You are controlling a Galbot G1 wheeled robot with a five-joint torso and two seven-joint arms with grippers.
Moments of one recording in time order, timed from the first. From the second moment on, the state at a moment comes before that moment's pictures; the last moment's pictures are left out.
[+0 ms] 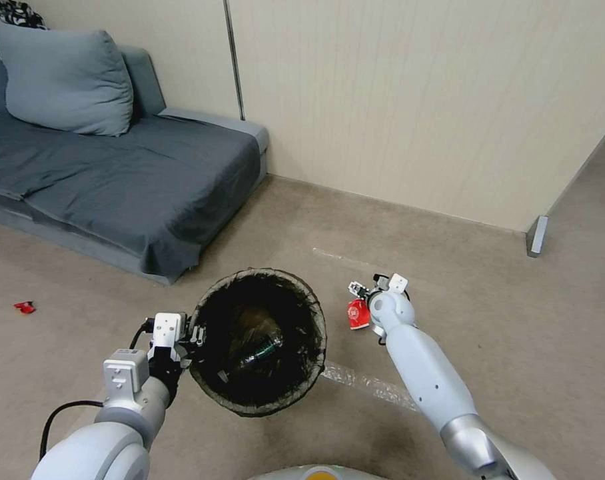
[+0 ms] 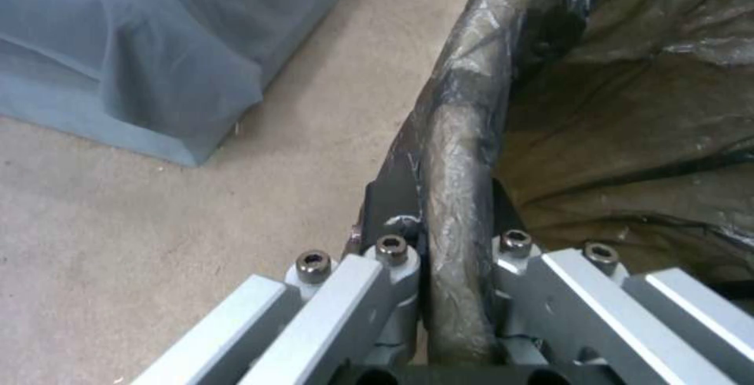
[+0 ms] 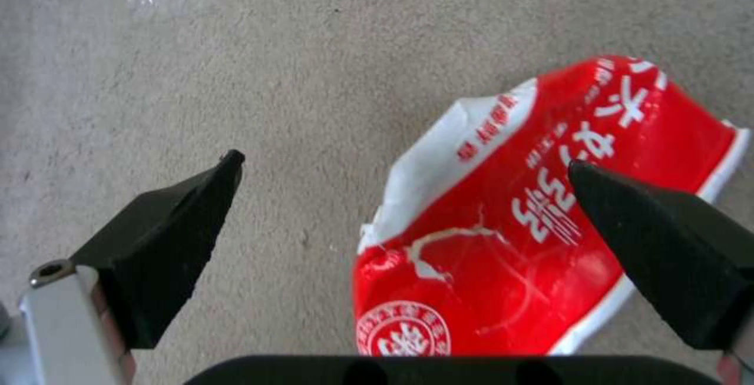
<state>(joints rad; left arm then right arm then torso) 1.75 -1.34 -0.64 -2.46 -0.29 0.64 -0.06 -0.70 1.50 0.25 0.97 0.90 -0.37 0.49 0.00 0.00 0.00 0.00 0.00</state>
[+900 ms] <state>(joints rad) 1.75 -1.34 -0.63 -2.44 -0.28 0.64 -0.06 -0.65 1.56 0.28 0.82 0.82 -0.31 0.47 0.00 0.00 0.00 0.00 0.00</state>
